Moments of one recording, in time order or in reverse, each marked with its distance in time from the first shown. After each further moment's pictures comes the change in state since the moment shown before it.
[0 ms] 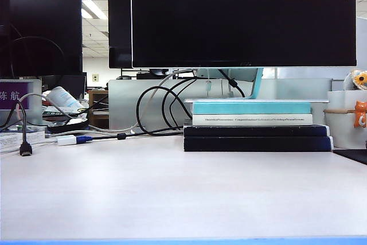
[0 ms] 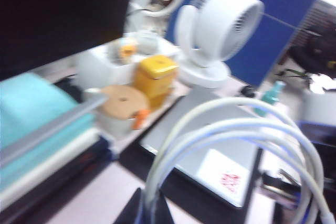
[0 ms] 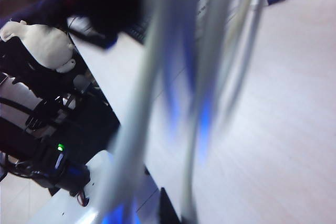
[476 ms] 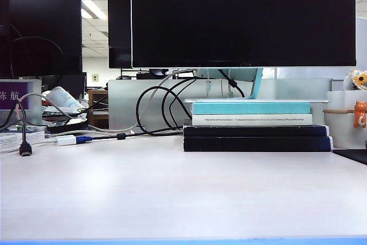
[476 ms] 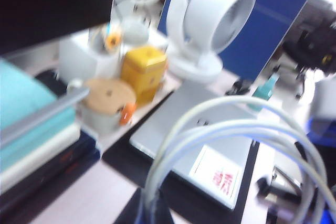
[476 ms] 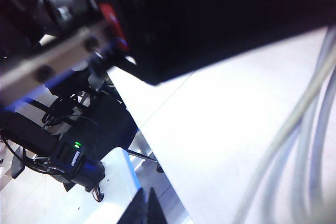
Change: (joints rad) left arm -0.055 0.055 -0.002 0.062 -0.032 -0.020; right arm 0.000 -0.001 -0.002 0.006 -0.051 0.017
